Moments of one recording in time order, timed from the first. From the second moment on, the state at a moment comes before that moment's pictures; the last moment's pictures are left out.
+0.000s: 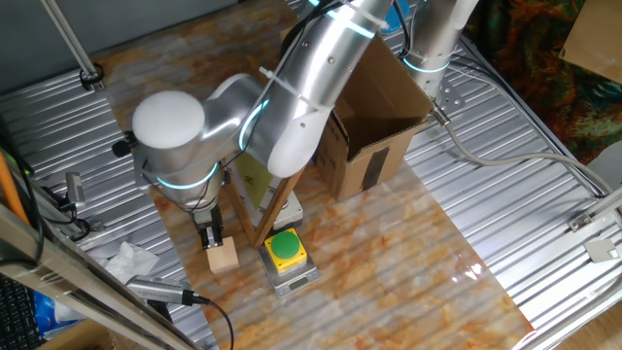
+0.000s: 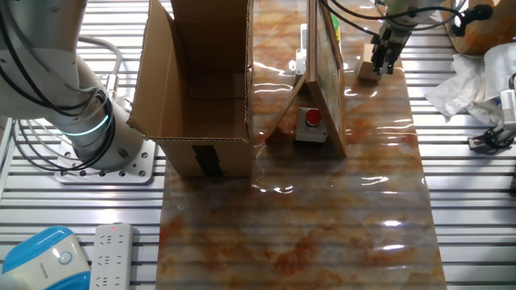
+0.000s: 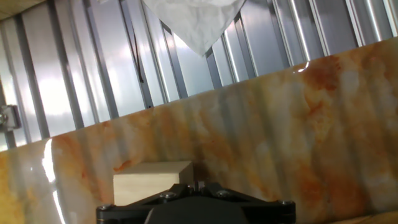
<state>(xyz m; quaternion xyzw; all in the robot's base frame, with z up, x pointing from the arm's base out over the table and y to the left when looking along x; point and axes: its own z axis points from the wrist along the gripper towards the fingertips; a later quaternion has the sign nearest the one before) 0.645 0.162 0.049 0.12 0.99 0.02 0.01</state>
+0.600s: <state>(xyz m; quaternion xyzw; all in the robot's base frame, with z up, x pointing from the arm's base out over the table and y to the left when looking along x) 0.644 0.162 0.050 0.13 0.99 0.01 0.01</state>
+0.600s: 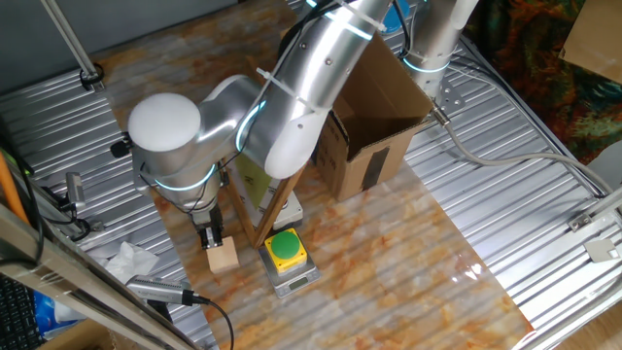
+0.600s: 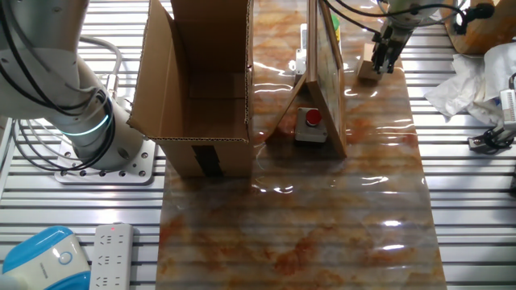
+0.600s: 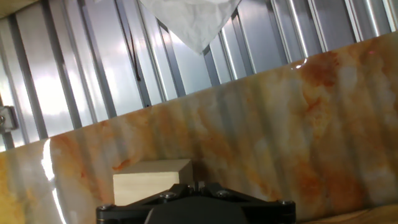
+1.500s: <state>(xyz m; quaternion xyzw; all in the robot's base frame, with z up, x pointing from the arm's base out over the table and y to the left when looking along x) 0.641 0.161 0.052 0.10 0.99 -0.01 -0.03</state>
